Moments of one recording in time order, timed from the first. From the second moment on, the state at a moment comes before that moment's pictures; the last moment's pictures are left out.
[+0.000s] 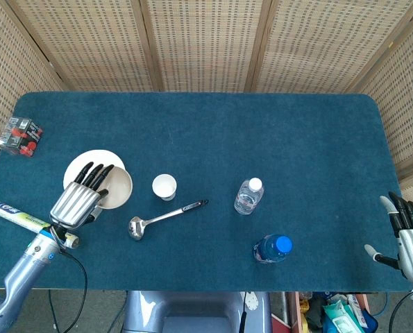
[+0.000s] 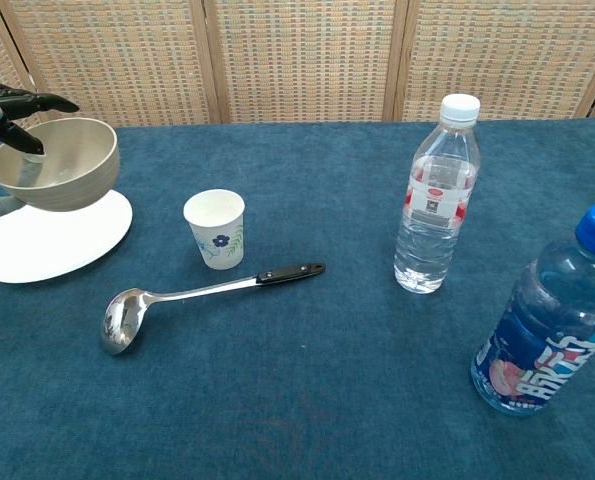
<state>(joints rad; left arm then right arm) -0.52 -1.18 -0.07 -1.69 1.41 1.12 0.44 0.05 -1.10 0.08 -1.55 -1.53 1.53 0.12</state>
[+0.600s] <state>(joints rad) -0.55 -1.30 -0.11 -1.37 1.21 0.98 0.32 0.06 -1.10 0.07 -1.55 -1.52 1.51 0.10</state>
